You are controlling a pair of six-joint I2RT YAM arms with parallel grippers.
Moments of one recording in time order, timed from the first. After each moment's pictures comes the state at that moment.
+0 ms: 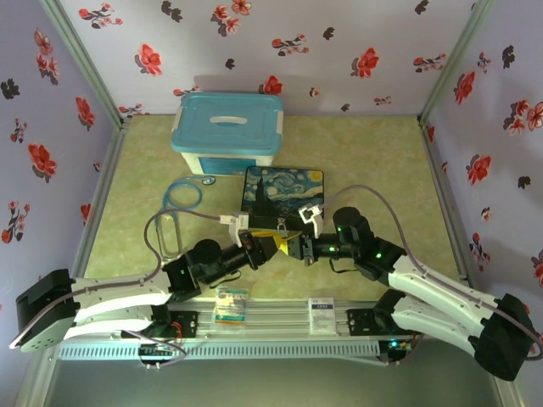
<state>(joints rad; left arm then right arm) -1.18 1.02 0.36 0.60 -0.12 -0.86 0.81 0.89 0.51 -0.04 -0.57 0.61</state>
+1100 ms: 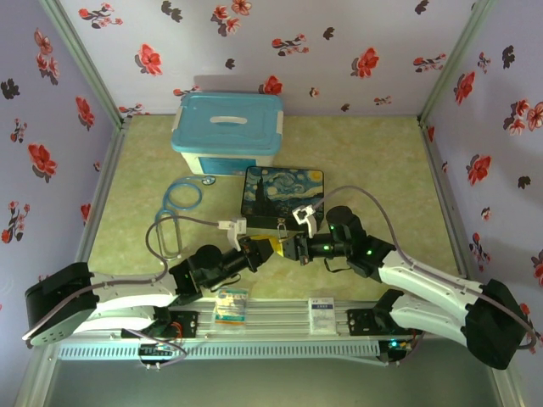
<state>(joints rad) -1.18 1.11 0.26 0.80 -0.15 -0.87 0.81 1.00 0.49 0.08 -0.64 0.66</state>
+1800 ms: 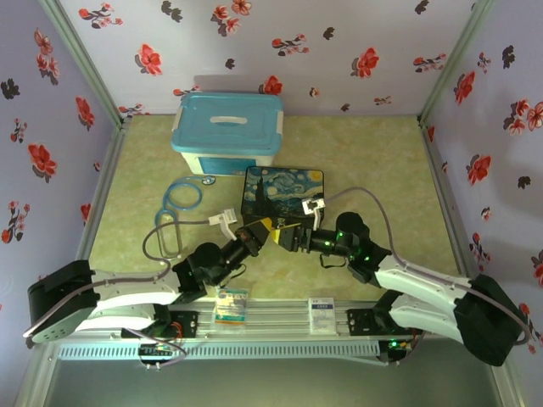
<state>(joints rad) -1.20 1.15 0.32 0.89 -0.42 -1.05 0.79 1.05 0.34 0.62 -0.53 0.95</state>
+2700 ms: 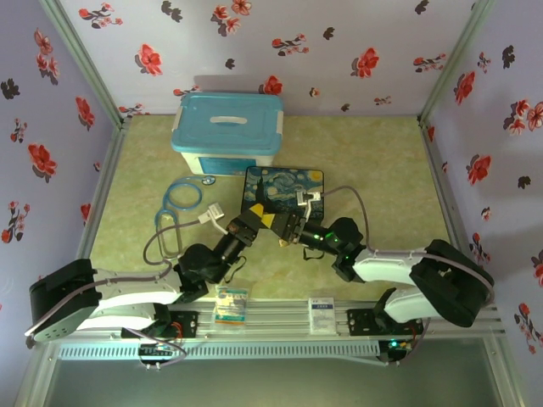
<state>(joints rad) -1.20 1.15 0.32 1.11 -0.53 -1.07 0.87 1.35 0.37 1.21 -0.44 1.22</state>
